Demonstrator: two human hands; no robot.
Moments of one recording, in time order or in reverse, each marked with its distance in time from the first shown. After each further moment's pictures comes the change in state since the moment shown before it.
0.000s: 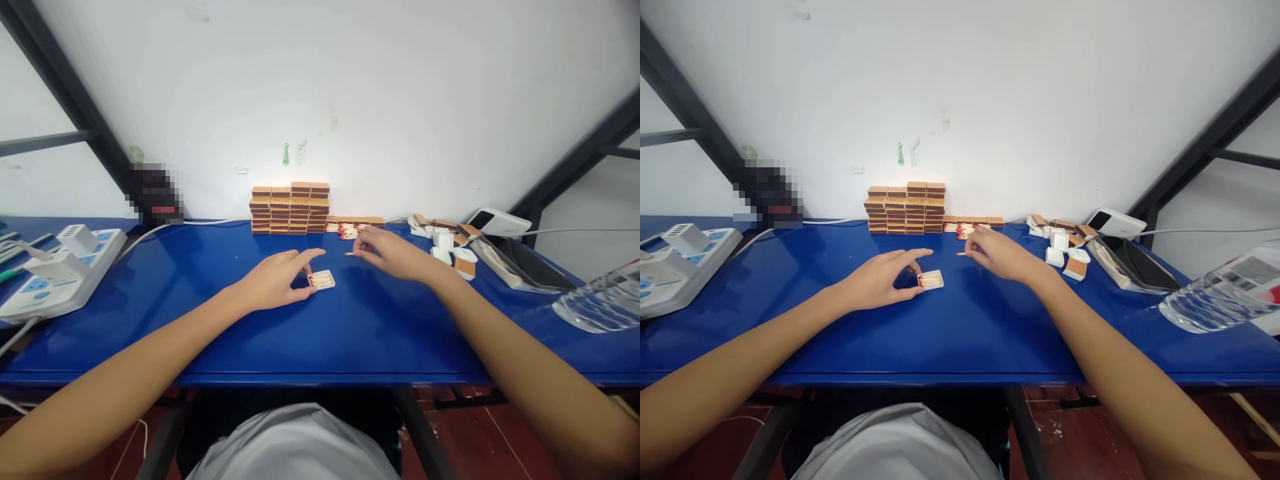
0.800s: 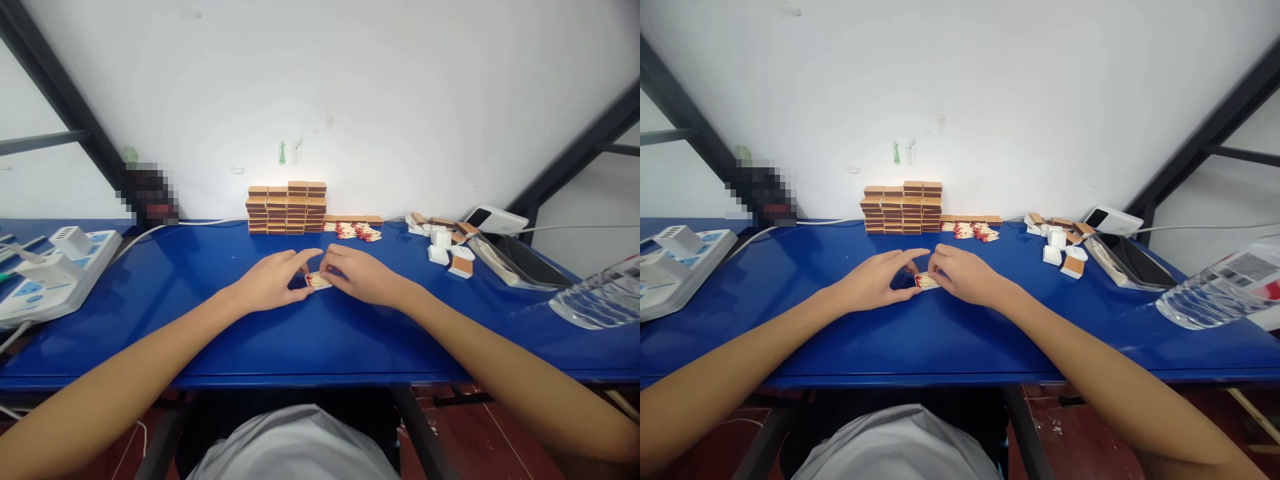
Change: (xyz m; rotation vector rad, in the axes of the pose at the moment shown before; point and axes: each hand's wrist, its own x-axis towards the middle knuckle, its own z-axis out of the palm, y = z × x) left_hand -0.001 0.000 0.000 0.029 0.004 -0.007; right_hand 0.004 -0.070 0.035 0.011 0.011 -0.162
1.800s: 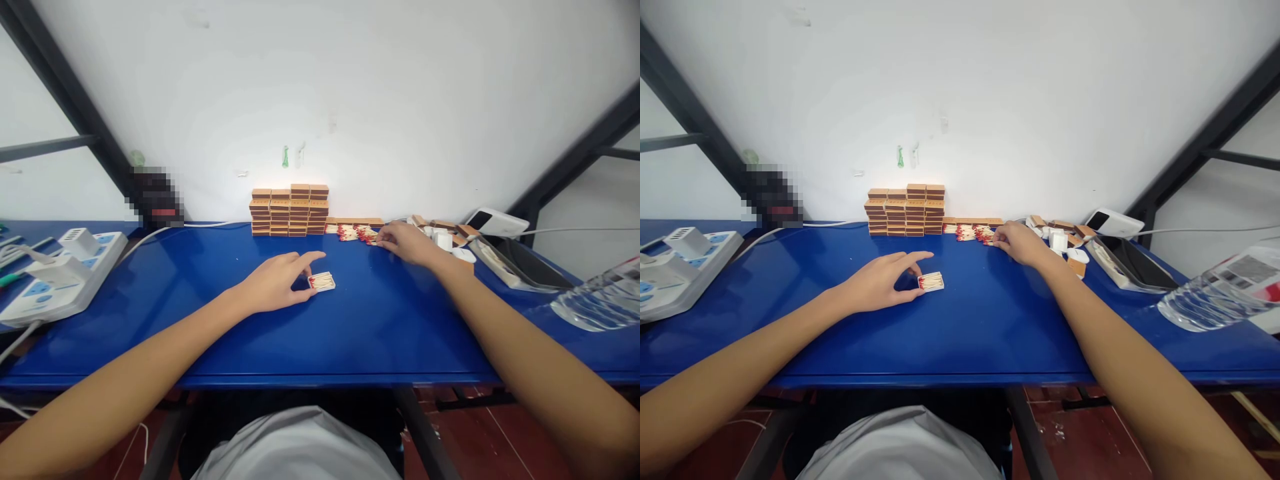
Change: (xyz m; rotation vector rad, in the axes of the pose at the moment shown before) left_hand 0.000 0.000 -0.002 -0.033 -0.025 -0.003; right_hand -0.032 0.155 -0.037 -0.202 0.022 0.393
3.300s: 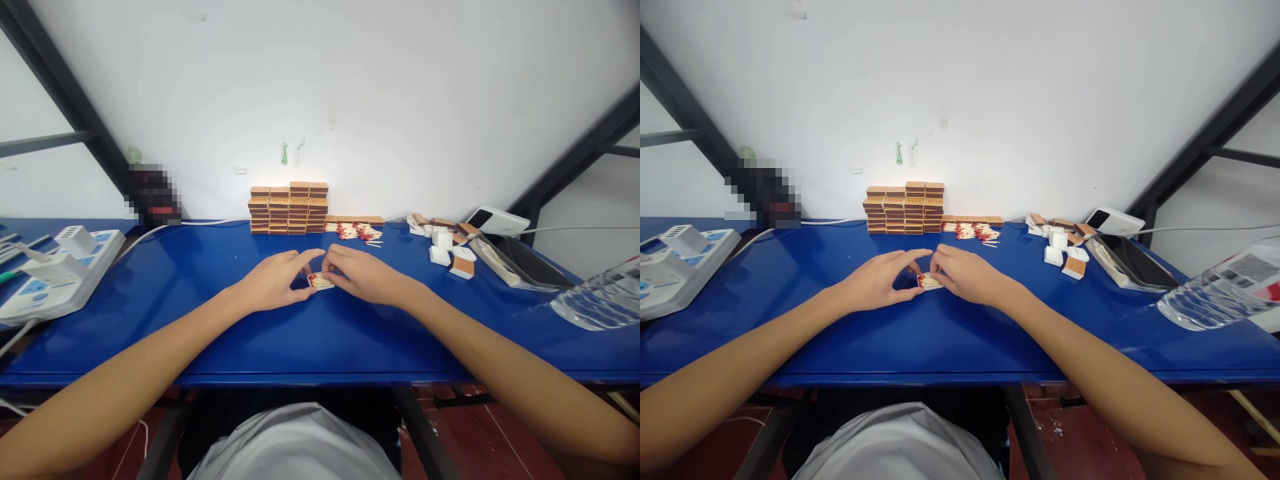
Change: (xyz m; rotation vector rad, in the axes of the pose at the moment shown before) left_hand 0.000 0.001 0.002 0.020 0.025 0.016; right_hand -0.031 -0.159 0.000 0.208 -0.070 -0.400
